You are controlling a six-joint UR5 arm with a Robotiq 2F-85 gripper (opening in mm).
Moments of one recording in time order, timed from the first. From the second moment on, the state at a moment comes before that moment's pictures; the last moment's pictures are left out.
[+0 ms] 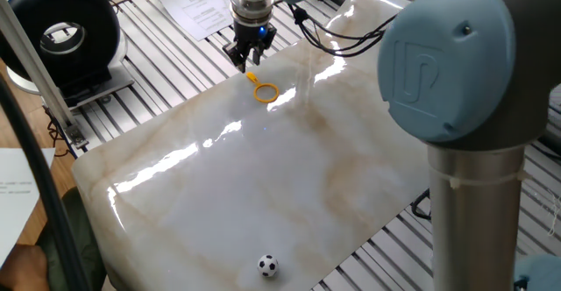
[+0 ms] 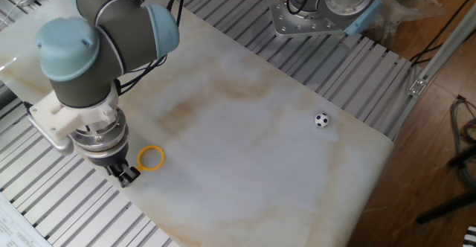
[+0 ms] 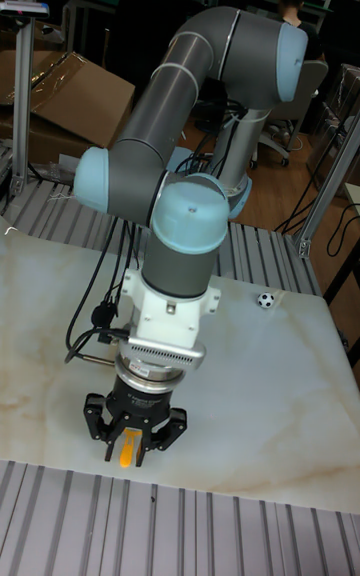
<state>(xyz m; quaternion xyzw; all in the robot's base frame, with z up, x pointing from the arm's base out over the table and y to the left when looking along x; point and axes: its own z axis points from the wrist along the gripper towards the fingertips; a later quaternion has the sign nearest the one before) 0.721 -0.024 0.008 0.02 1.00 0.00 0.06</state>
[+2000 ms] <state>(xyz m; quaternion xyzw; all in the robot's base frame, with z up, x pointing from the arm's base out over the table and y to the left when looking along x) 0.706 -0.025 0.012 0.05 1.00 -0.02 0.02</state>
